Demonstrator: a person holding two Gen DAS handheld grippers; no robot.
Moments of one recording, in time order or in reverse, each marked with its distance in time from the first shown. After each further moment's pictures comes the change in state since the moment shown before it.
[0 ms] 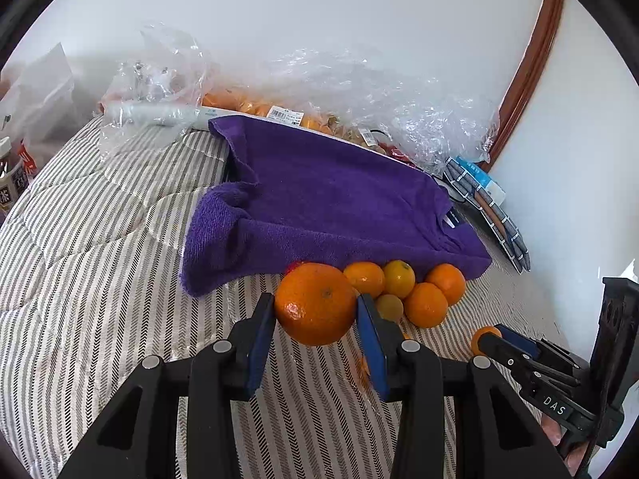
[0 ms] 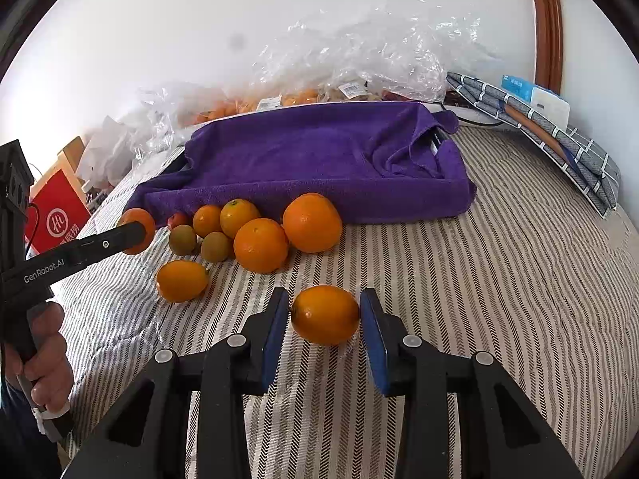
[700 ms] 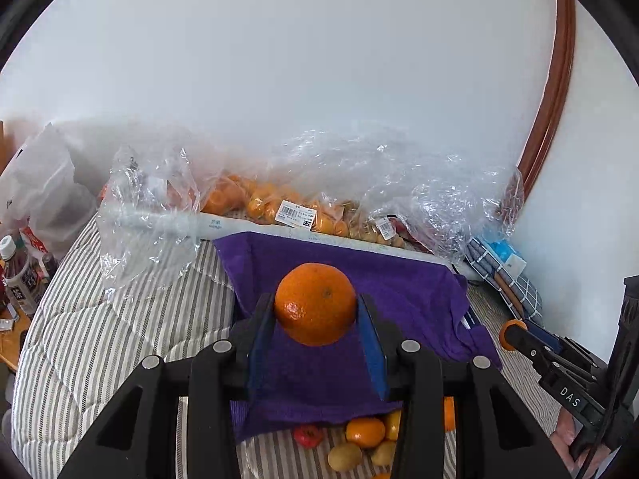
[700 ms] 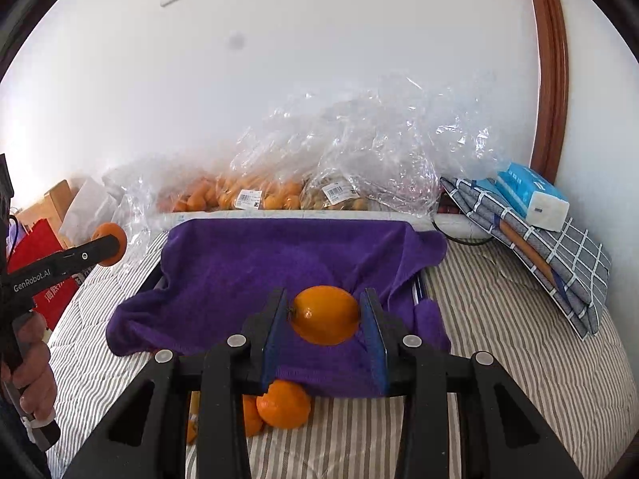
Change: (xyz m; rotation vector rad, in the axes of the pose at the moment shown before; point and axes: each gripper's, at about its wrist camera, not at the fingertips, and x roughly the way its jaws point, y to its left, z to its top) left arm 0.009 -0.016 0.103 0.006 -0.150 0.081; right arm 0.004 -0.008 0.116 -0.036 -0.166 -0.053
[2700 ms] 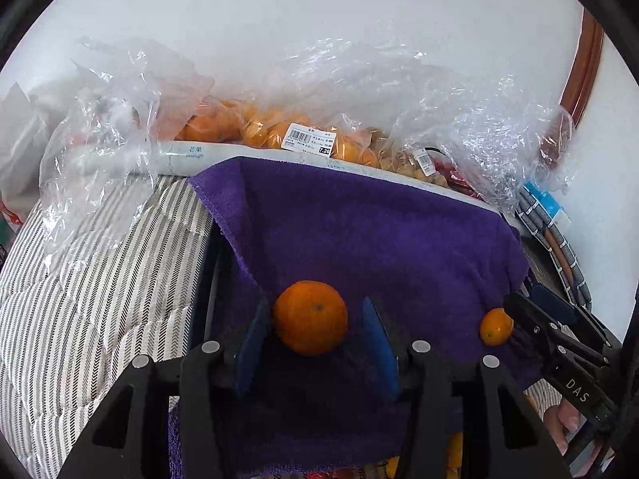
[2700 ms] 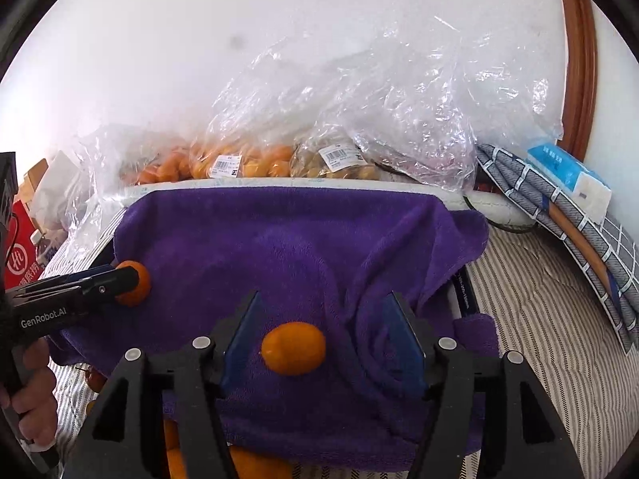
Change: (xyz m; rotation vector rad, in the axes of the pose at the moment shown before) left arm 0.091 0.005 -0.025 0.032 0.173 0.033; right arm 0.093 -0.001 -0.008 -0.023 0.068 -0.028
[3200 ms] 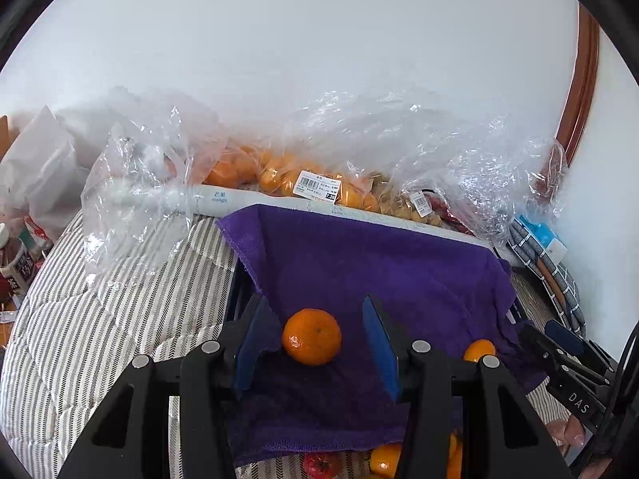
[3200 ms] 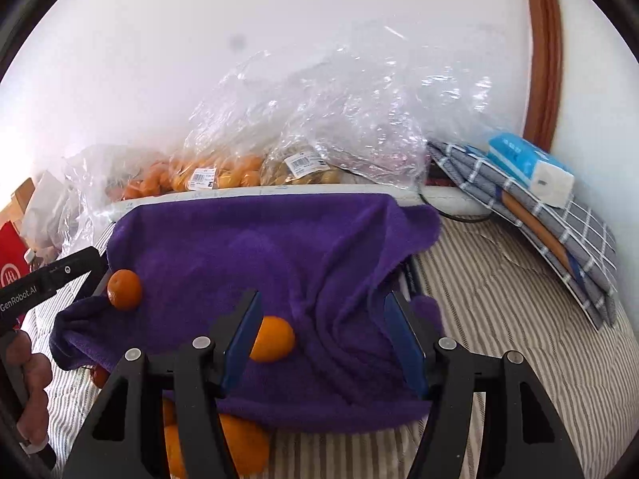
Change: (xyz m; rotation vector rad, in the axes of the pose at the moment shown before) left arm -0.046 -0.006 0.006 -0.019 -0.119 0.053; right arm -0.036 -0.018 0.000 0.065 0.002 -0.076
